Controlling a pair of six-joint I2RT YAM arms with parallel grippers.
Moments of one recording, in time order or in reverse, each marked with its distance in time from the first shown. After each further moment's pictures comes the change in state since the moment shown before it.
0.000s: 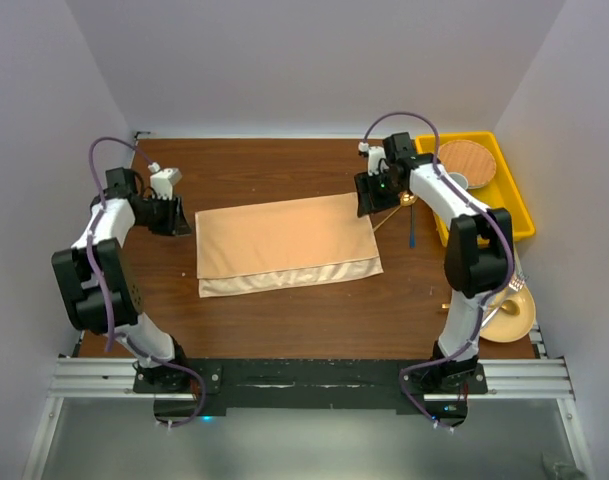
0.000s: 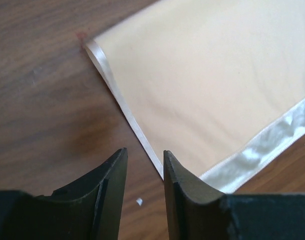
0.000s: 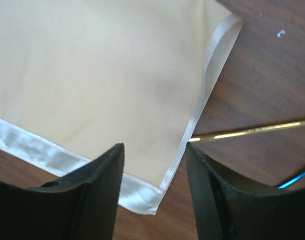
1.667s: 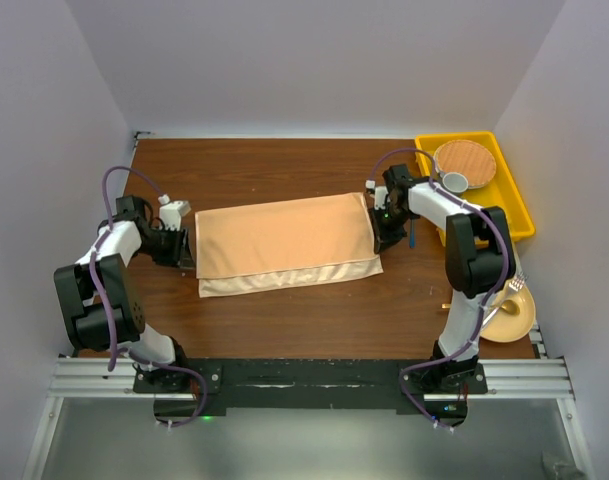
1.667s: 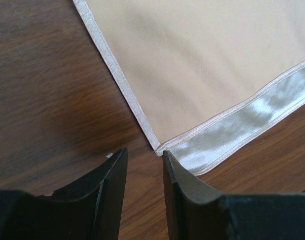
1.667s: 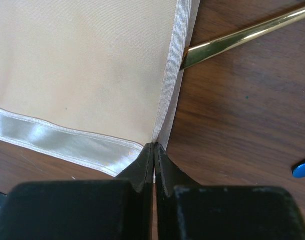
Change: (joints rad) left arm -0.005 -0.152 -0.259 -0.054 -0.091 0.040; right arm -0.014 -0.035 -0.268 -0.043 0.055 0.084
